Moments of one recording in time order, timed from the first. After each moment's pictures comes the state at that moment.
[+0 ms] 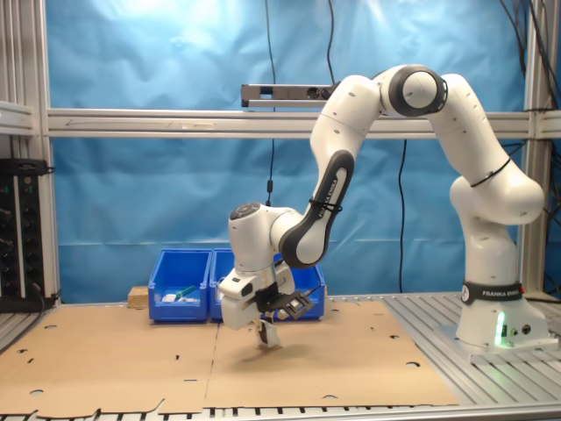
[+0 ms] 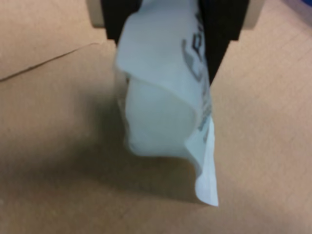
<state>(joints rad) 0.13 0.51 -0.15 -2.15 -0.30 2.48 -1.23</state>
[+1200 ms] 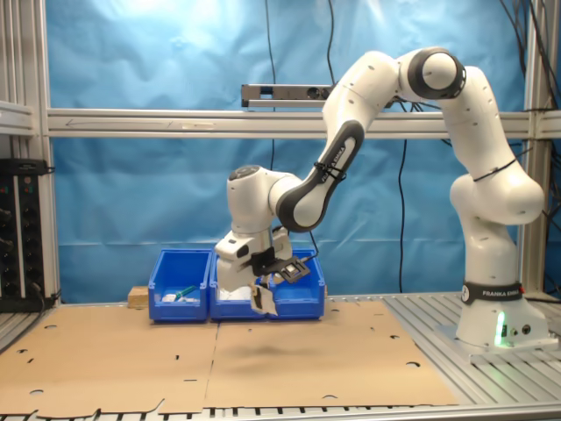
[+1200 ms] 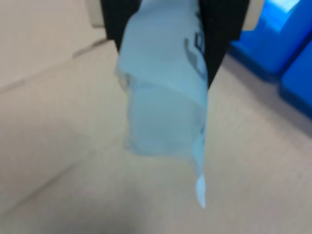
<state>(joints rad) 0.13 0.34 -0.15 -2.16 -0.30 2.36 -1.23</state>
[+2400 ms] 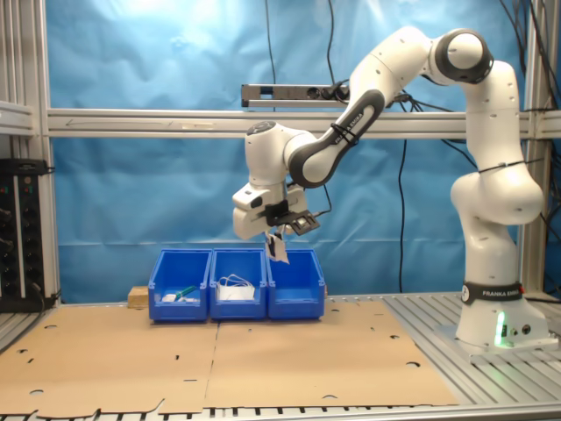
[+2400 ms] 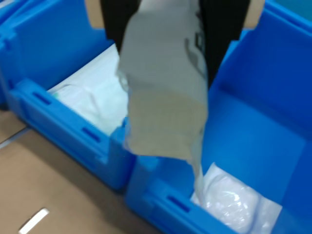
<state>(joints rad) 0.10 0.07 -0.30 -2.26 -0.42 2.22 -1.23</state>
